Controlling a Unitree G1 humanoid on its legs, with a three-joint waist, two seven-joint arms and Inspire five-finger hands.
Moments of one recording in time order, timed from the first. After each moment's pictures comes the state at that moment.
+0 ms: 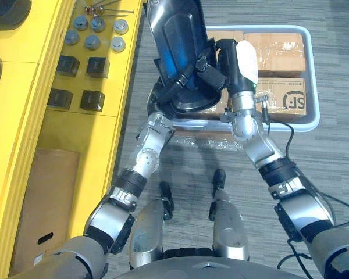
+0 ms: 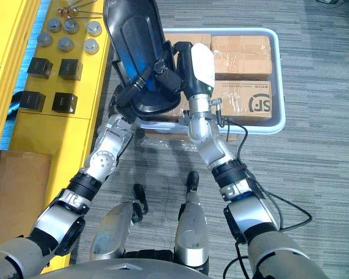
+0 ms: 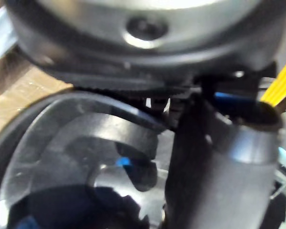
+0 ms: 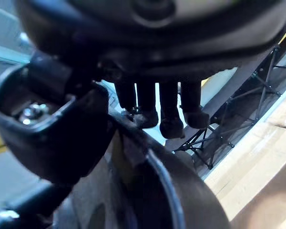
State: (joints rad) left arm -0.62 0.08 -0.28 0.44 -1.06 -0.26 0.19; right arm -0.67 -0.33 0.34 0.29 -0.41 -0.07 -0.46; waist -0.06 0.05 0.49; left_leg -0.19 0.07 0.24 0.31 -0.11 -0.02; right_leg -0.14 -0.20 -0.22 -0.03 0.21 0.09
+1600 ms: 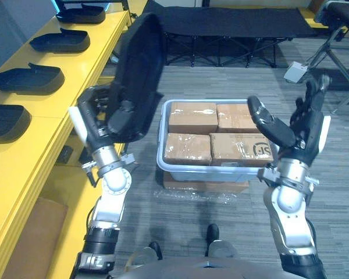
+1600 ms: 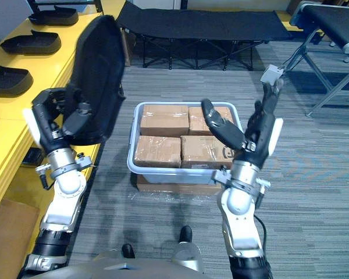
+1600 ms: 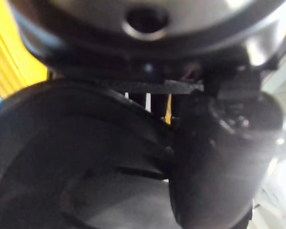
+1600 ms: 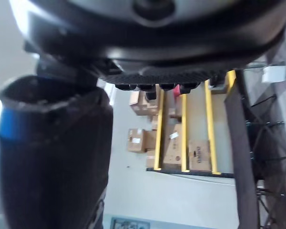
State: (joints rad) left arm -0.04 0.12 0.04 -0.10 0.20 -0.20 0.65; right arm 0.18 -0.19 -0.03 -0.33 0.11 -0.18 -0.43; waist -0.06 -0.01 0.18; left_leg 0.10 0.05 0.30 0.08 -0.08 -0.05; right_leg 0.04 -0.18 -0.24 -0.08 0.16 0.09
